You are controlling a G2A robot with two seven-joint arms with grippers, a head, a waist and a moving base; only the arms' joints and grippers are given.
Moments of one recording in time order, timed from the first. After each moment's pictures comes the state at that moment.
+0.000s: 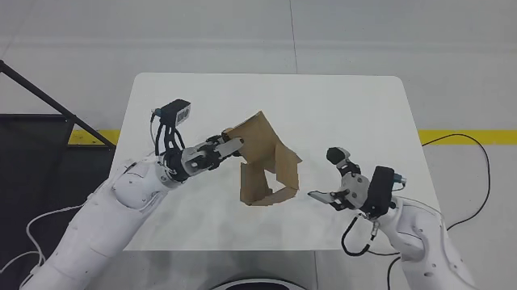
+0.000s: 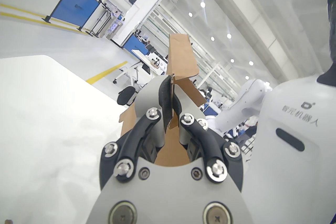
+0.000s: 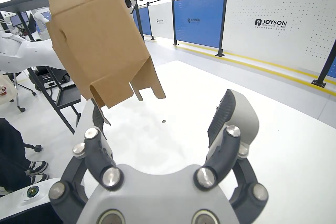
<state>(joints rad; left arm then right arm) 1.08 -0.93 -1.06 -1.63 -0.38 -0.88 -0.51 -1.44 -1.10 1.42 -1.74 -1.12 -0.88 -0.21</state>
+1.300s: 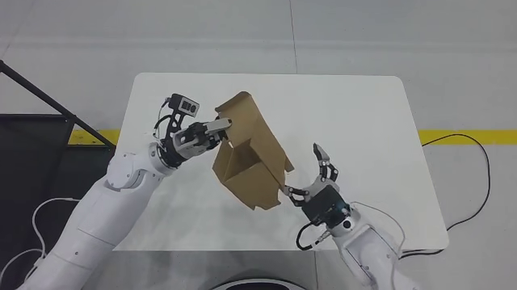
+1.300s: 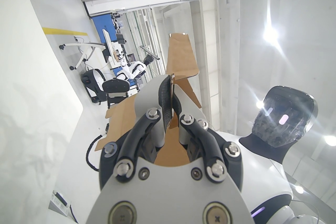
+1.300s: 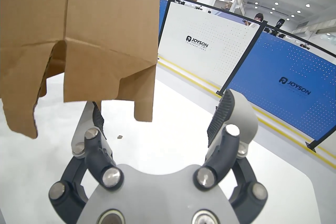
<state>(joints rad) 1.04 -0.97 -1.11 -1.50 -0.95 -0.46 -0.94 -1.51 -1.15 1.15 -1.95 -1.62 -0.15 -0.29</state>
